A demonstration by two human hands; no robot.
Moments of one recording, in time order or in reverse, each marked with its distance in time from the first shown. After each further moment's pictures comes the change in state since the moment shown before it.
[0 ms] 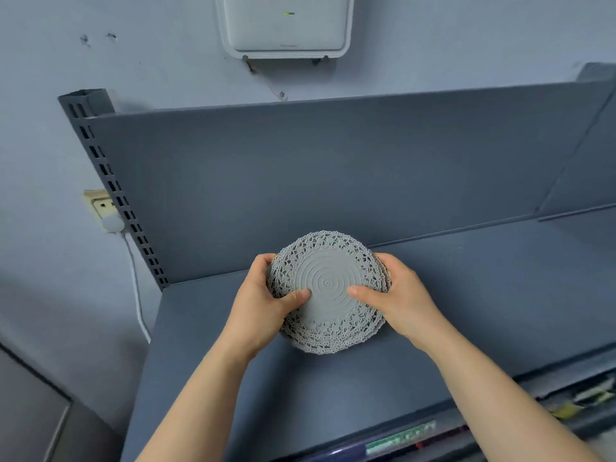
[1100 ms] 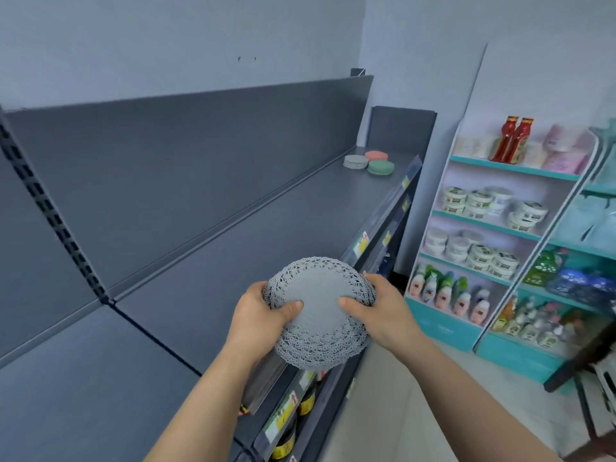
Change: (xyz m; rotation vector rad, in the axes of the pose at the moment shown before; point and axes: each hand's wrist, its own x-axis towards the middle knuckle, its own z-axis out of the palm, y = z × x) left_hand 0.043 0.149 0.754 0.012 -0.665 0.018; right_hand -0.098 0.225 -0.662 -0.152 0.785 0.355
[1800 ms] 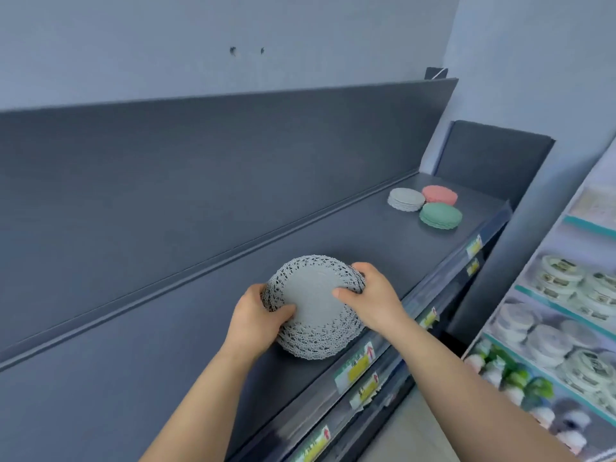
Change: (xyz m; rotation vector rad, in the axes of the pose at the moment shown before) left_hand 0.263 0.029 0.120 0.189 0.314 -0.121; right_hand 0.358 0.030 -0.039 -0.136 -0.301 -0.114
